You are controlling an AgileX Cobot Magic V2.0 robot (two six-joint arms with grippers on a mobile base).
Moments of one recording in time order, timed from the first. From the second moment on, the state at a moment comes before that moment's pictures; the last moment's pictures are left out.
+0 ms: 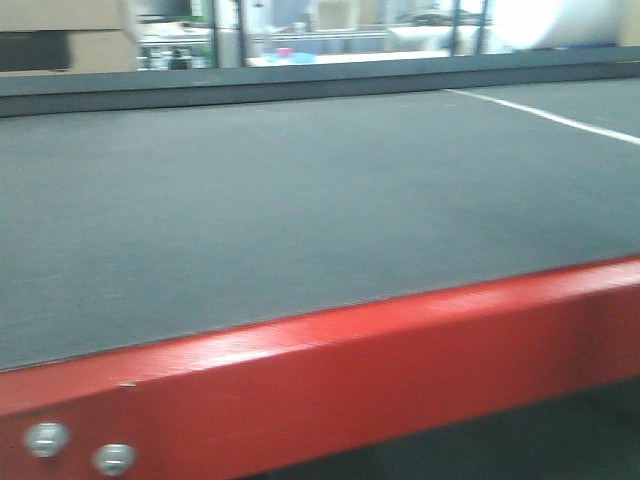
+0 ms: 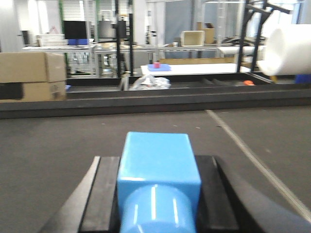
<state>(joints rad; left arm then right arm) -0.30 0.60 -0.72 0.05 0.16 0.02 0.20 0.56 -0.63 0.08 0.10 -0.02</state>
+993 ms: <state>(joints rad) -0.30 0.60 -0.72 0.05 0.16 0.02 0.20 0.56 -0.63 0.08 0.10 -0.02</state>
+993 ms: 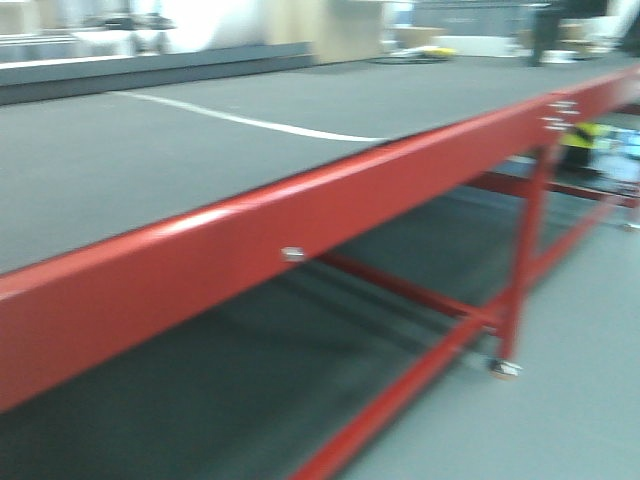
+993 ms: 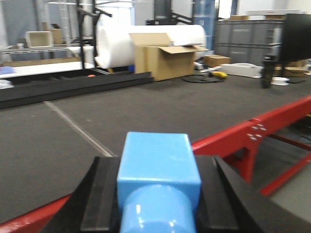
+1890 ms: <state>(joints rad) -0.30 0.60 -0.72 0.05 0.16 0.02 0.20 0.56 -0.63 0.08 0.10 -0.02</state>
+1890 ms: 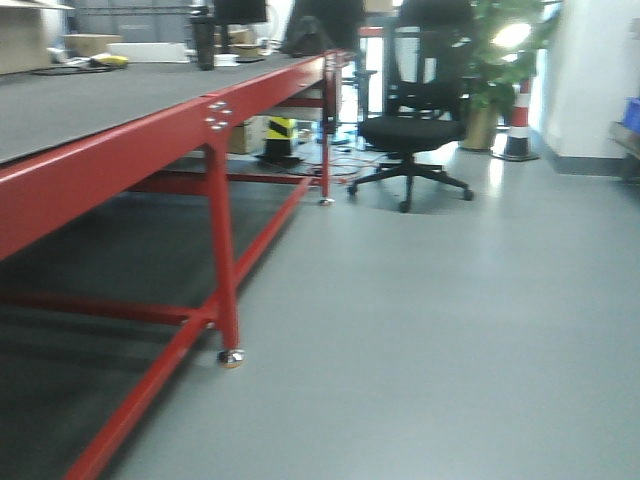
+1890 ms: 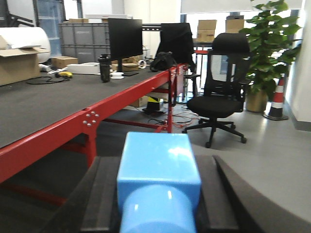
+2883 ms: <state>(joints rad) -0.30 0.60 -0.72 0.05 0.16 0.02 0.20 0.56 -0.63 0.08 0.10 -0.02</state>
